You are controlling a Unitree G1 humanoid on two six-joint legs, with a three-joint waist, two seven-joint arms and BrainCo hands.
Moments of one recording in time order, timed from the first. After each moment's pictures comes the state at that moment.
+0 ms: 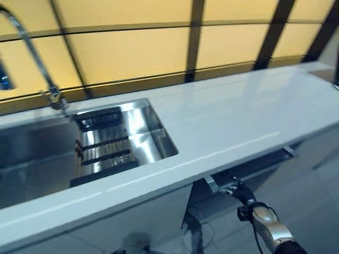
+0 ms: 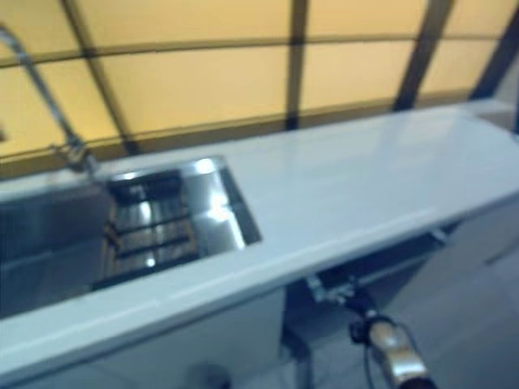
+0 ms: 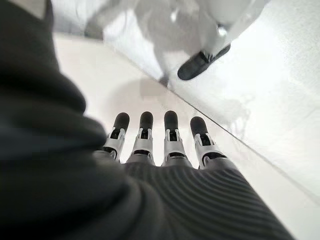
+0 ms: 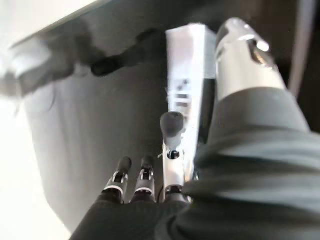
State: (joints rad) left arm -0.19 0.42 -0.40 1.08 0.06 -0.01 -0.03; right arm -0.27 -0.49 0.19 0.69 0.29 -0.07 -0.03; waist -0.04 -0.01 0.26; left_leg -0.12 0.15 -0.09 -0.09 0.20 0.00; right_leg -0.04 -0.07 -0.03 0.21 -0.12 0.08
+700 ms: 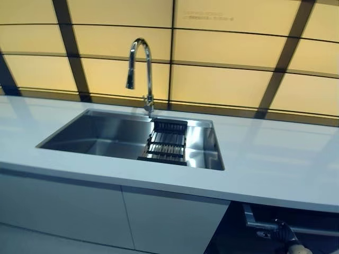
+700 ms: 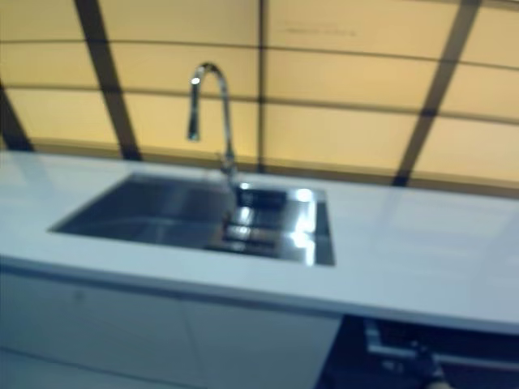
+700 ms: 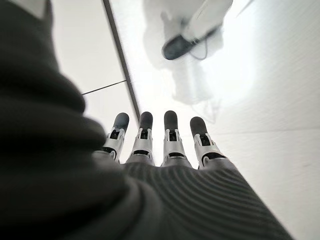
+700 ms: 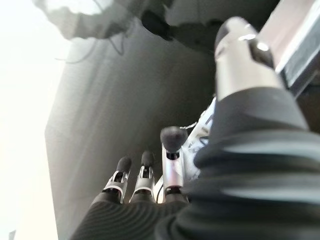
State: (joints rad) left arm 0.00 0.37 -0.21 1.14 0.06 -0.04 -0.01; right arm -0.21 -0.54 0.11 1.07 0.08 -0.07 -0.10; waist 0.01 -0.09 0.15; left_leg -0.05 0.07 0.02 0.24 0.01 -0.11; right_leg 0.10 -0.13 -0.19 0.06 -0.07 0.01
